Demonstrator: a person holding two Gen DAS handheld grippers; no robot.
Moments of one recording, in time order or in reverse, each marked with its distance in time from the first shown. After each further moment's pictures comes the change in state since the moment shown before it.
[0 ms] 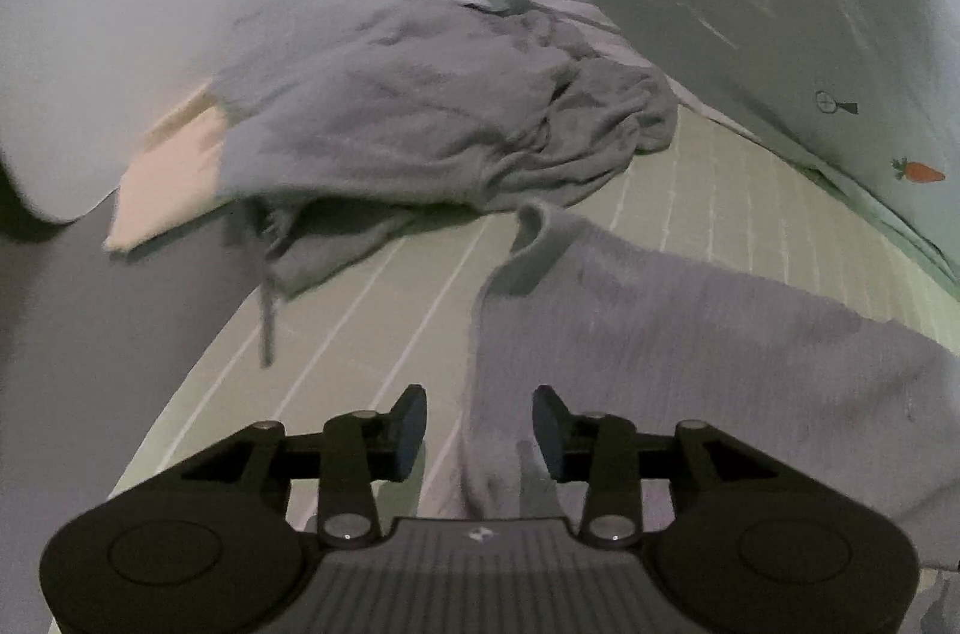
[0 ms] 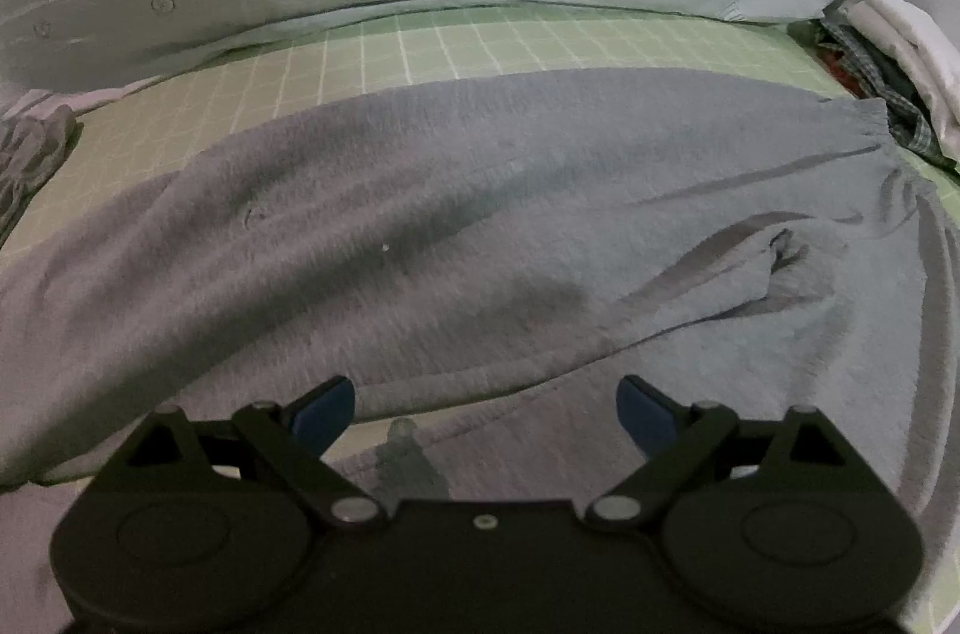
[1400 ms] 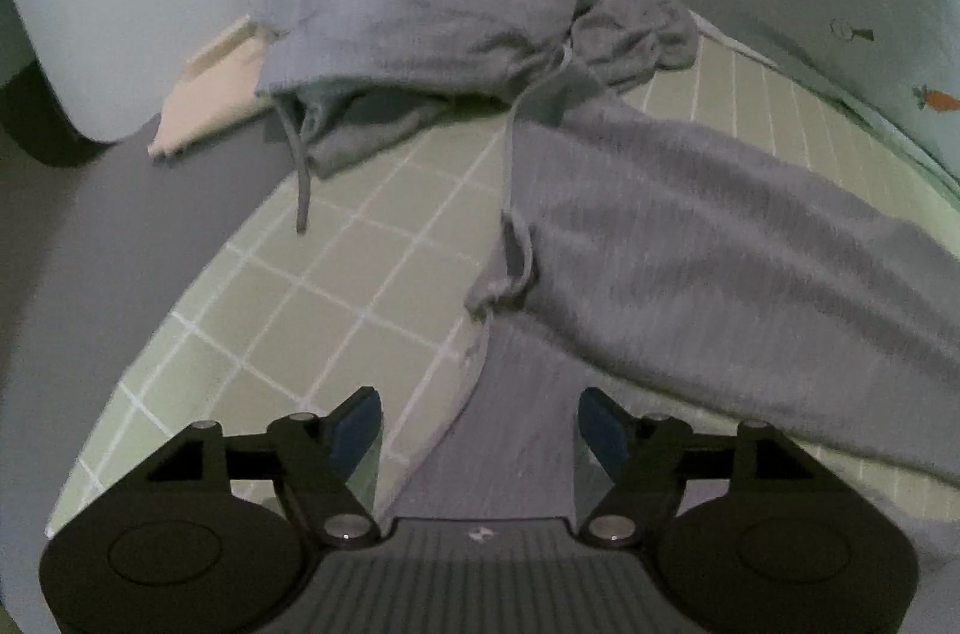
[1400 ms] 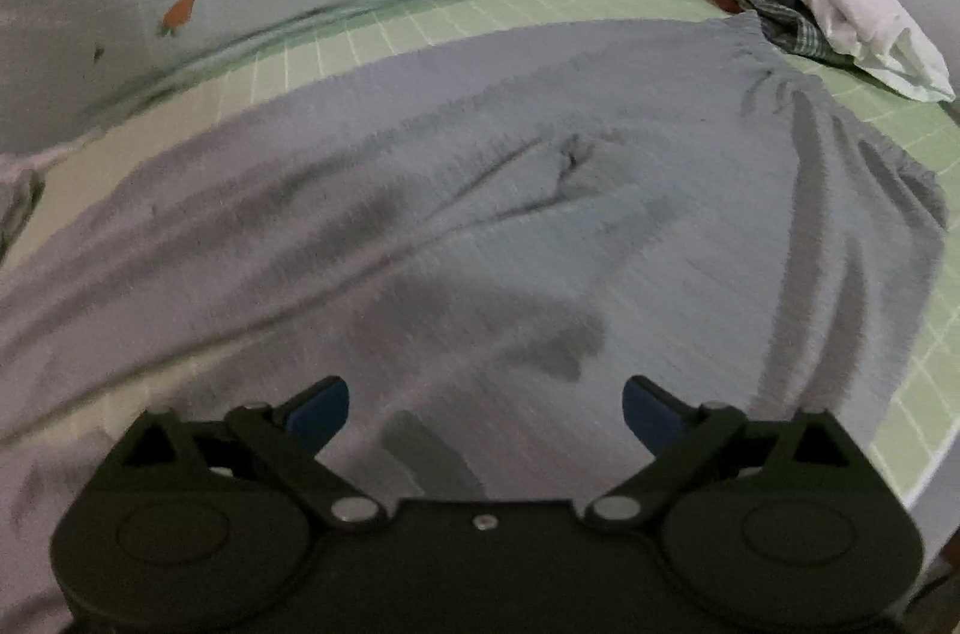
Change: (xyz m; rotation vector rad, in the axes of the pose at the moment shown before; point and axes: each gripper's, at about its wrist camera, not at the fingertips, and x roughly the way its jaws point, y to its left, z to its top) left arm -0.015 0.000 -0.064 -0.005 0.059 0.098; right arm -0.037 -0.095 -0.055 0.145 0.000 -0.020
